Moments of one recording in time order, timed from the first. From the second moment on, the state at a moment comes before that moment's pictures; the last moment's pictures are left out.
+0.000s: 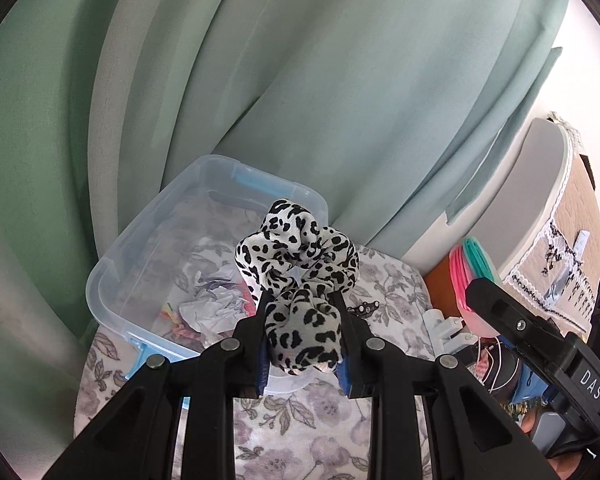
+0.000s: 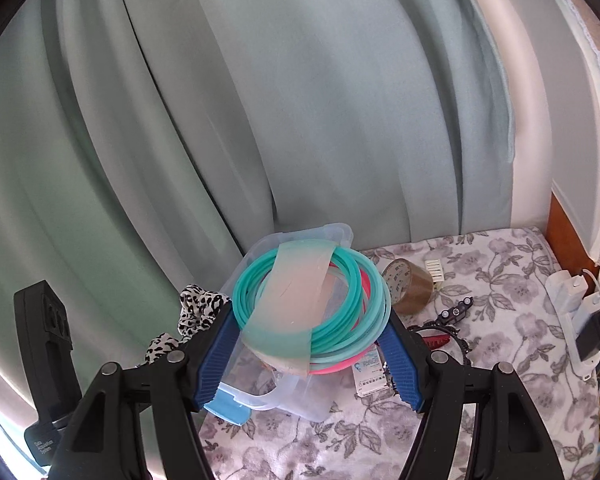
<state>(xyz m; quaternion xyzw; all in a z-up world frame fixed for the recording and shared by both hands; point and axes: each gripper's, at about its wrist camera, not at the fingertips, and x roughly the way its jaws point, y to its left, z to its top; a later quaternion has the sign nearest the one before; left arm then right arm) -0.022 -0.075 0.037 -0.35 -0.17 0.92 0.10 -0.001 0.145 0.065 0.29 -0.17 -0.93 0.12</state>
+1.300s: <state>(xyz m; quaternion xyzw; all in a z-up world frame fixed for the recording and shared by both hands) -0.071 -0.149 -0.020 -0.41 -0.23 0.88 0.03 -0.088 0.054 -0.009 0.41 -0.11 -0.88 0.20</state>
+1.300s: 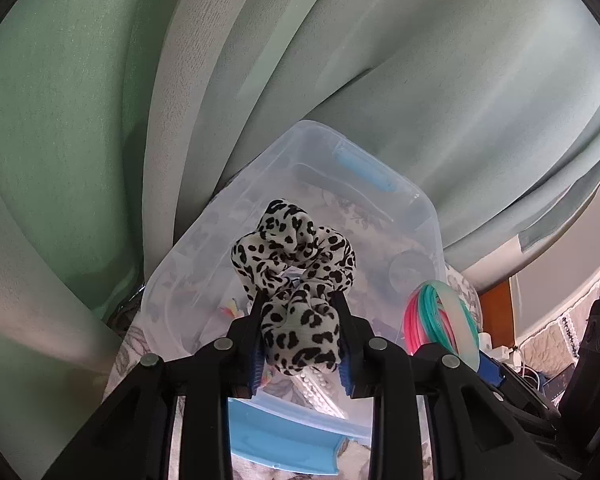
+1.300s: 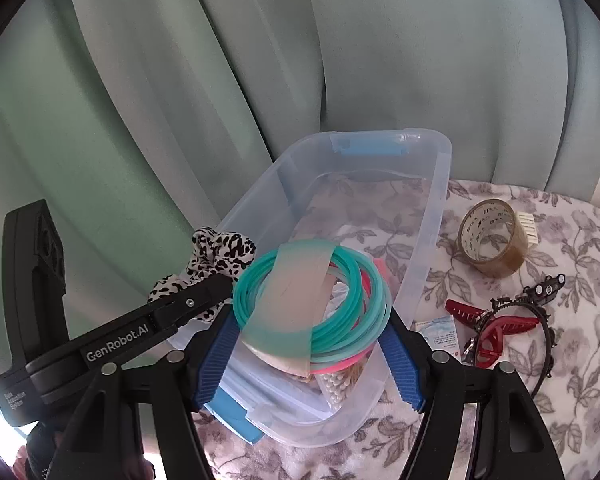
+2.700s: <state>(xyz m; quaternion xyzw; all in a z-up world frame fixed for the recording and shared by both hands) -0.045 -0.105 0.016 -0.40 -0.21 0.89 0.06 -0.047 0.097 0.023 0.36 -0.14 -0.90 0.19</state>
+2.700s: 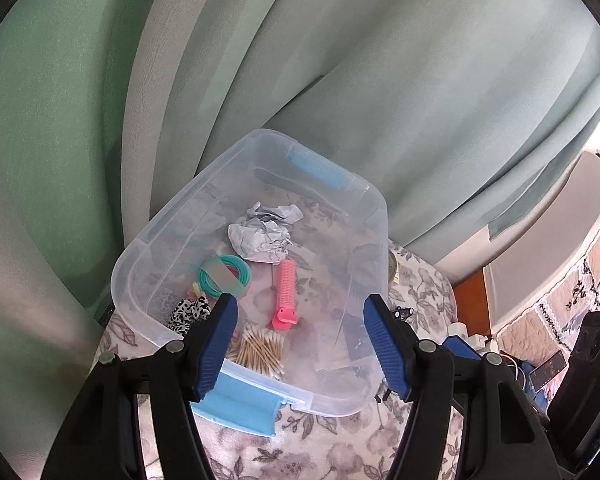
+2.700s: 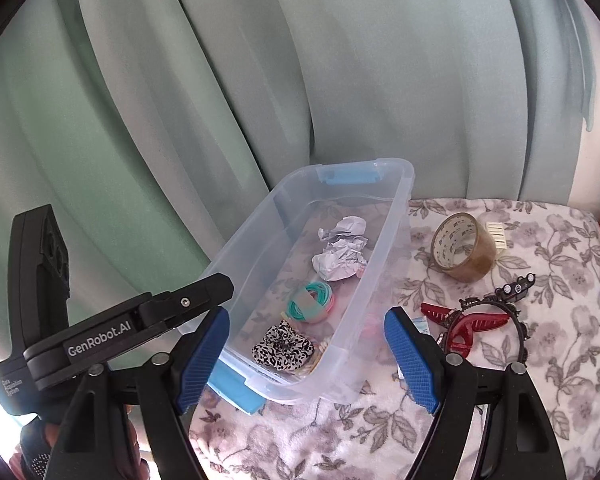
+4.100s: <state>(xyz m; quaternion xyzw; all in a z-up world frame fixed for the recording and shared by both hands) -0.038 0.086 -0.008 -0.46 -0.02 0.87 0.15 -0.003 0.294 -0.032 0.35 -0.29 -0.89 0.03</state>
